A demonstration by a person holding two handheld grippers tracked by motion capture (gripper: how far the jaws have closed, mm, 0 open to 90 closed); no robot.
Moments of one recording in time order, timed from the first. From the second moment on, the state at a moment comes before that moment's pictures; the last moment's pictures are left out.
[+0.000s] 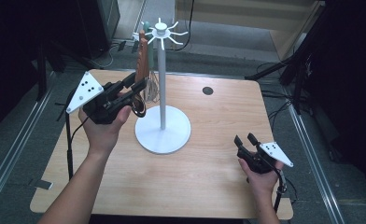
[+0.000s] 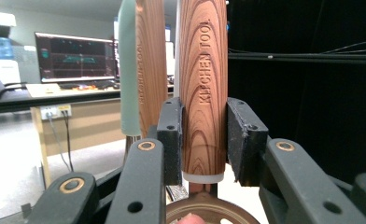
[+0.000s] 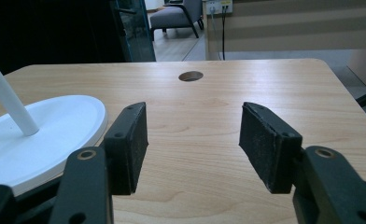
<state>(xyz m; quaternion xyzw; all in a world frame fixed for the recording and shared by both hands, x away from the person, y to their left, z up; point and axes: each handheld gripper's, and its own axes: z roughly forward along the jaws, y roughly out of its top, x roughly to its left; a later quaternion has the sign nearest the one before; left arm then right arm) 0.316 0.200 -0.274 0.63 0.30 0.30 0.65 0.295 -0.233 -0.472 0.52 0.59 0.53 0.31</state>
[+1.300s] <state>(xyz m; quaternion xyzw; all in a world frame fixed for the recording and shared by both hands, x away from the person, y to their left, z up) 0.309 0.255 -0.394 0.64 0.42 0.30 0.57 0.295 -0.230 -0.473 0.52 0.60 0.52 0.31</state>
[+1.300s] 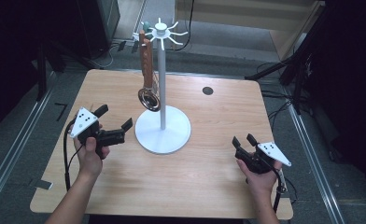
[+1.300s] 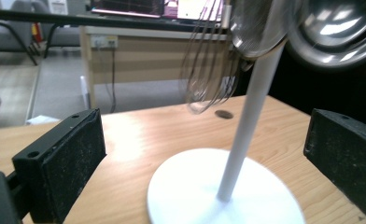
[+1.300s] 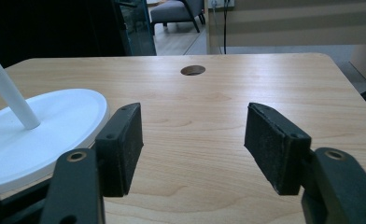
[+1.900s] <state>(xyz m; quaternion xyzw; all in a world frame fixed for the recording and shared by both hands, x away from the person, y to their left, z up) 0.308 0.296 -0.456 0.64 0.46 0.34 0.51 0.294 -0.228 -0.473 0.52 0.61 0.52 0.31</state>
